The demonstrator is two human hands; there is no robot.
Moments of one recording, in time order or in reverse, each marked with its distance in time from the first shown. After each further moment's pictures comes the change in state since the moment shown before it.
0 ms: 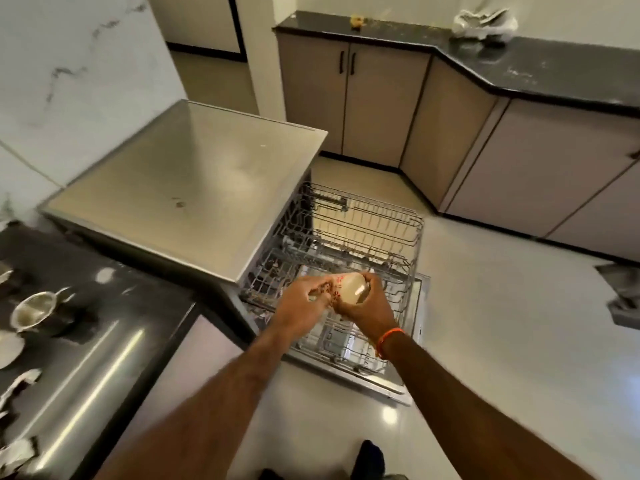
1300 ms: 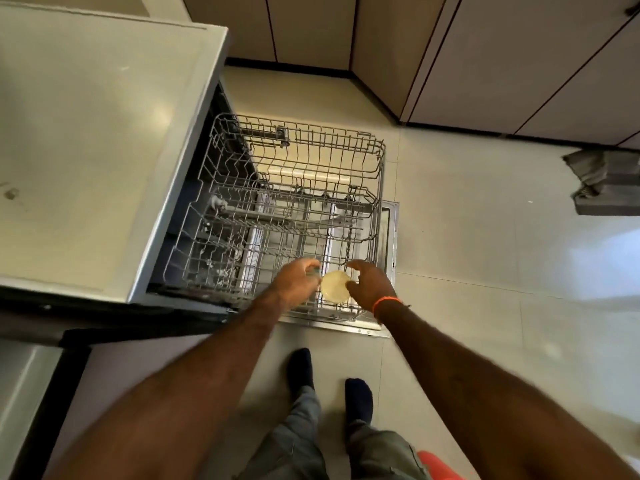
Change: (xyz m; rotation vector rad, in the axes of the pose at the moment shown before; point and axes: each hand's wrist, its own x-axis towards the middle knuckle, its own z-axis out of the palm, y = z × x) left_hand 0.129 -0.047 0.129 0.167 -0.455 -0.272; right_hand 0.117 0.151 -0.078 -0.590 -0.035 0.291
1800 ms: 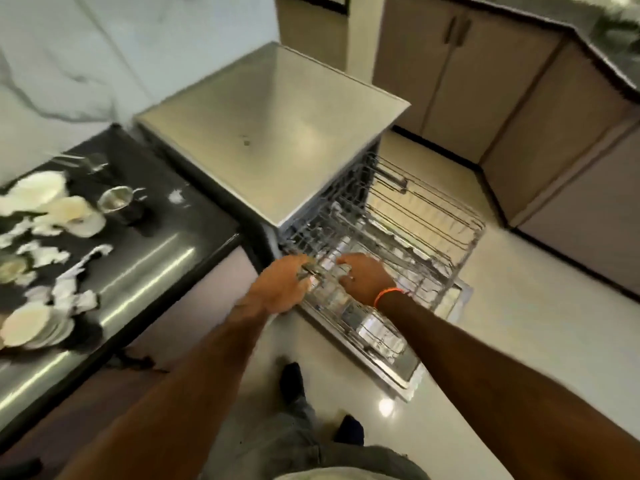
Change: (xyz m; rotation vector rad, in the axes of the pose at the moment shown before) left_hand -0.229 -0.060 -0.059 0.201 0.550 -0.071; right_hand -0.126 -0.163 0.005 -0.446 -0.240 -0.741
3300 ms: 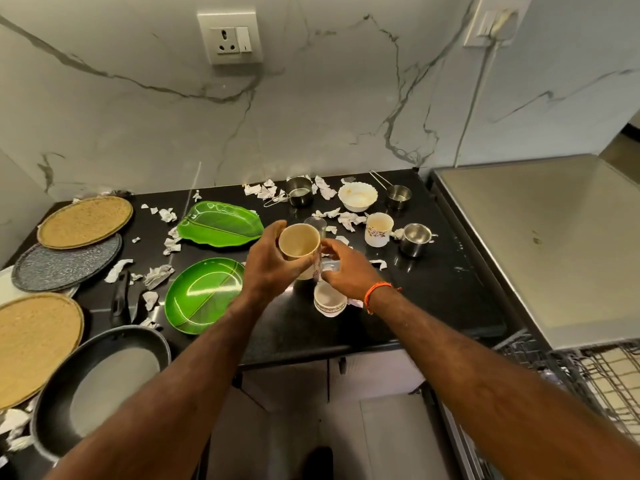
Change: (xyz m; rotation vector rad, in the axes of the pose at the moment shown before) left_hand -0.257 -0.347 -0.203 -0.320 1.099 -0.436; right_hand 0.074 -0.483 0.211 0.148 -0.381 -0.674
